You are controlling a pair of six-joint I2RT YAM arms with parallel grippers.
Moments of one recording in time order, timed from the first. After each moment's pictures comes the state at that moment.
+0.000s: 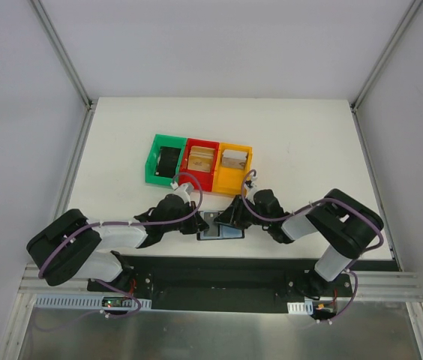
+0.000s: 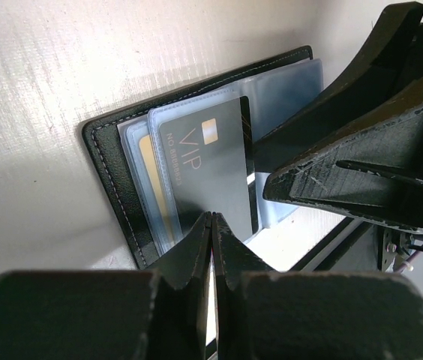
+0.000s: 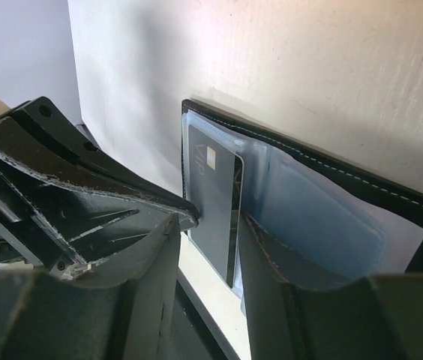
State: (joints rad) left arm -0.81 1.33 0.31 0.36 0.15 -0.89; right arm 0.77 1.66 0.38 0.79 -0.36 1.08
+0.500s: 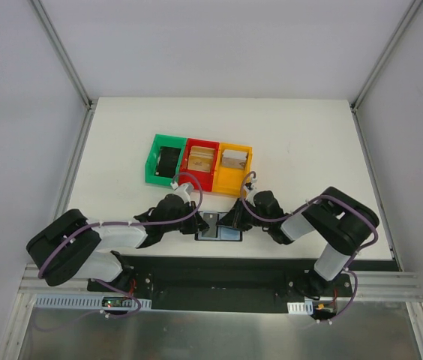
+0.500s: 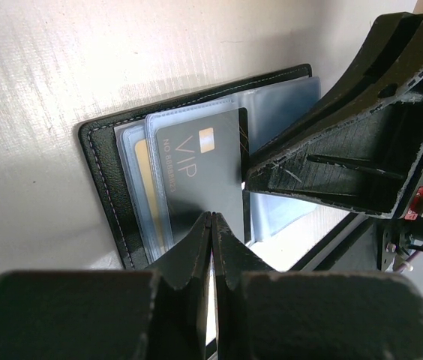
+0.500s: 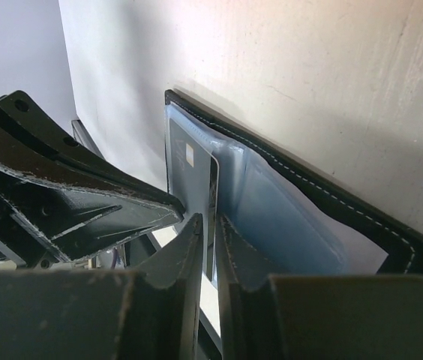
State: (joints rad) left arm -0.81 1.33 0.31 0.37 0.15 -0.89; right arm 0.77 1.70 0.36 0.82 -0.38 1.09
